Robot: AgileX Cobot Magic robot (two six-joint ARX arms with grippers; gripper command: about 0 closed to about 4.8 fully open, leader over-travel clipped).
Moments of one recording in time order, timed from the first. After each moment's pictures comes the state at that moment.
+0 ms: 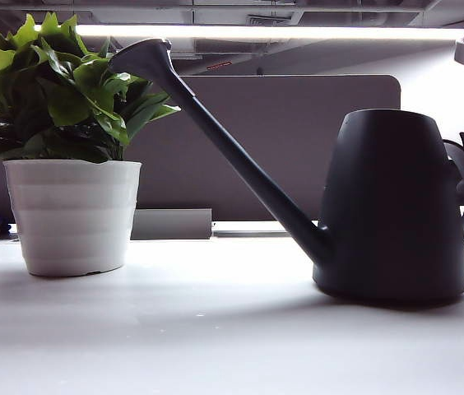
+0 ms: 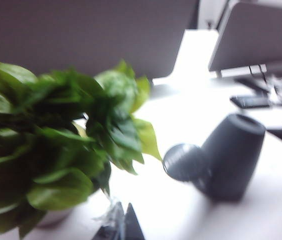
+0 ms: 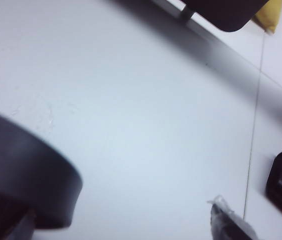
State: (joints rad) left arm -0.06 0.32 0.74 -0.58 0.53 -0.02; right arm -0.01 1.13 0.63 0.03 -0.16 -0.58
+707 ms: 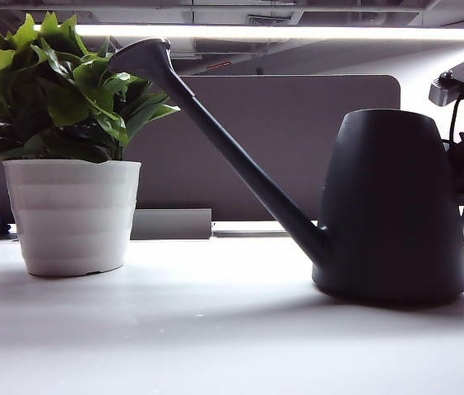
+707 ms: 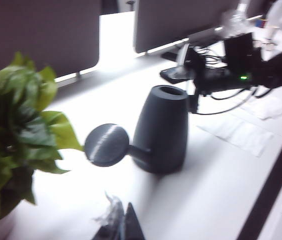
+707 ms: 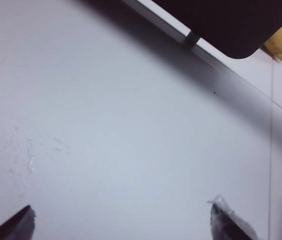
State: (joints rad) left arm -0.06 0.32 0.74 -0.63 0.82 0.12; right arm -0.01 1.41 0.64 0.38 -0.22 -0.59
